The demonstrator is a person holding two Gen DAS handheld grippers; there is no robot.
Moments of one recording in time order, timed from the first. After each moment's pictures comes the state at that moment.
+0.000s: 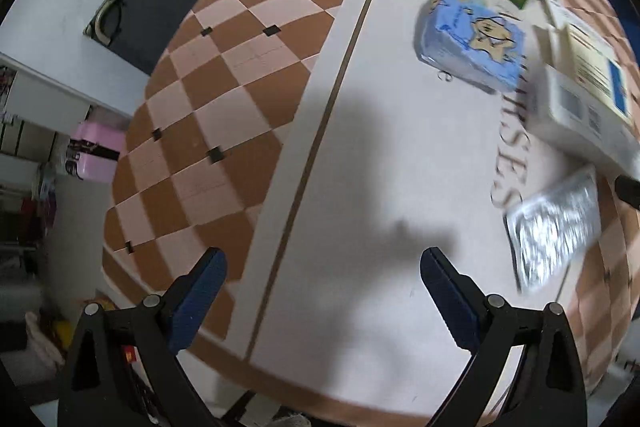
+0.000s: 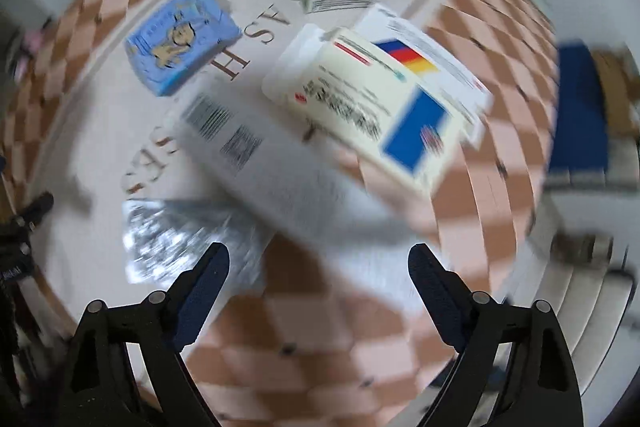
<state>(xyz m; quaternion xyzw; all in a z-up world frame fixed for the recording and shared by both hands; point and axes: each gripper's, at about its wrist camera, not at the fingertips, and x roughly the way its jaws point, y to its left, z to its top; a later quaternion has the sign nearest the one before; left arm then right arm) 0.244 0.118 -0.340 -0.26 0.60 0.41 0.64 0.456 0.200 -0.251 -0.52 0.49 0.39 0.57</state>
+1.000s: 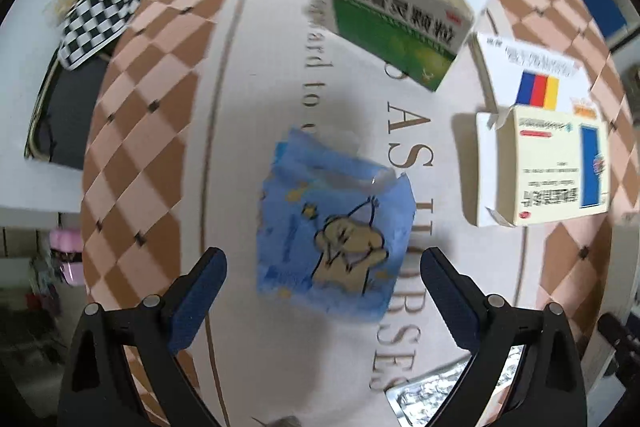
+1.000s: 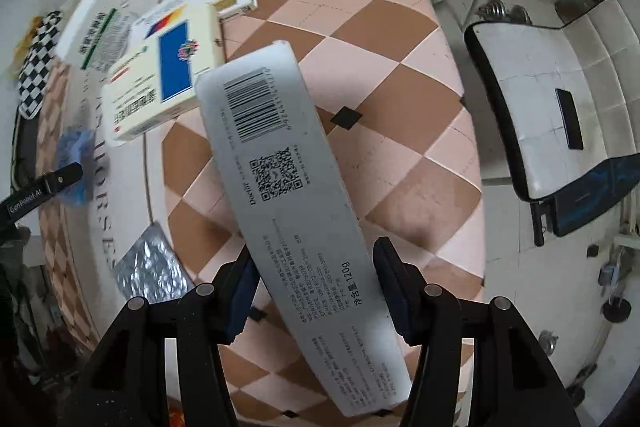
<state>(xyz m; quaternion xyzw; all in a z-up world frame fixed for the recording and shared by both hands) 0.406 0.163 -0.354 -0.18 0.66 0.29 0.67 0.579 0.033 -0.263 -0.18 0.68 0.21 0.68</state>
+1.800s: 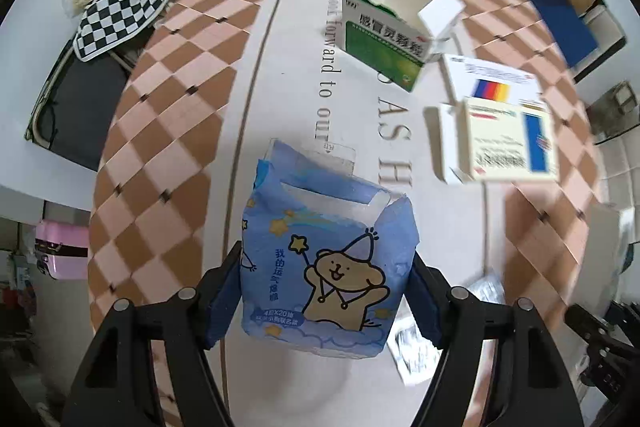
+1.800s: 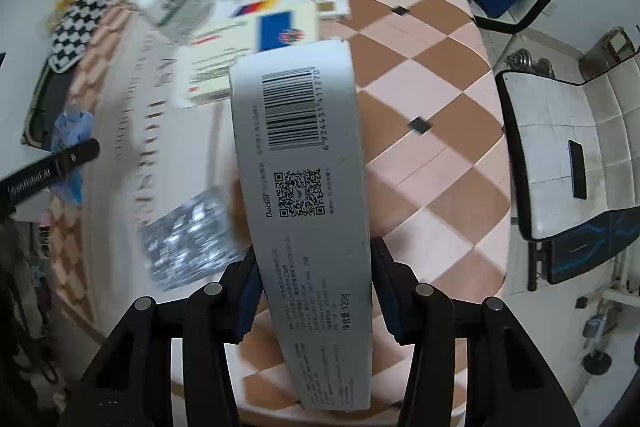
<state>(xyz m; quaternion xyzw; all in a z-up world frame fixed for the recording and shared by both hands) 0.334 0.136 -0.287 -0.21 0.59 0.30 0.72 0.490 0.069 -0.228 -0.22 0.62 0.28 0.70</state>
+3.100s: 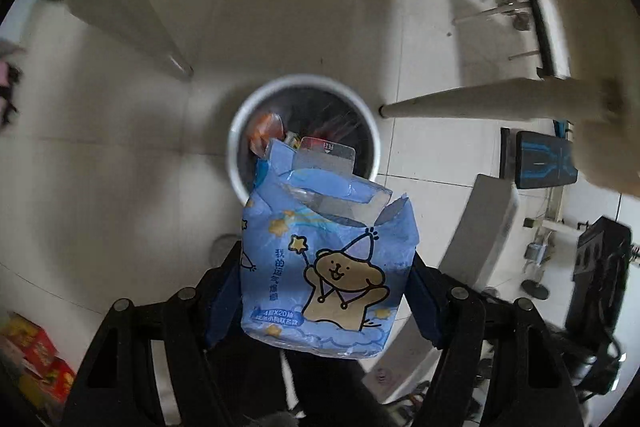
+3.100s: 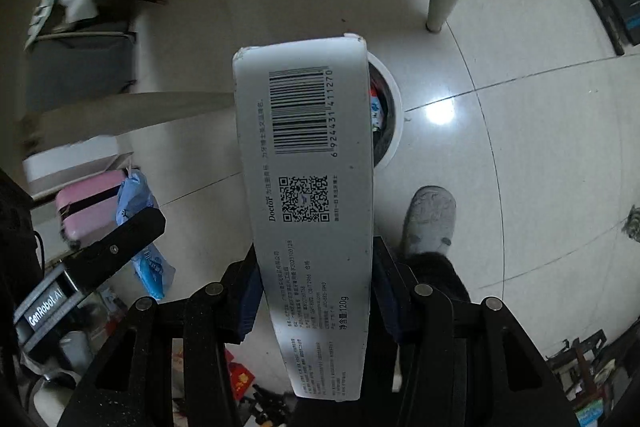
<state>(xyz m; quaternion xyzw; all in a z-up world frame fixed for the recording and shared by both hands) 0.048 -0.015 -0.598 -0.41 0.66 0.13 0.61 0.155 -0.130 -0.532 -0.07 0.79 0.19 0.58</state>
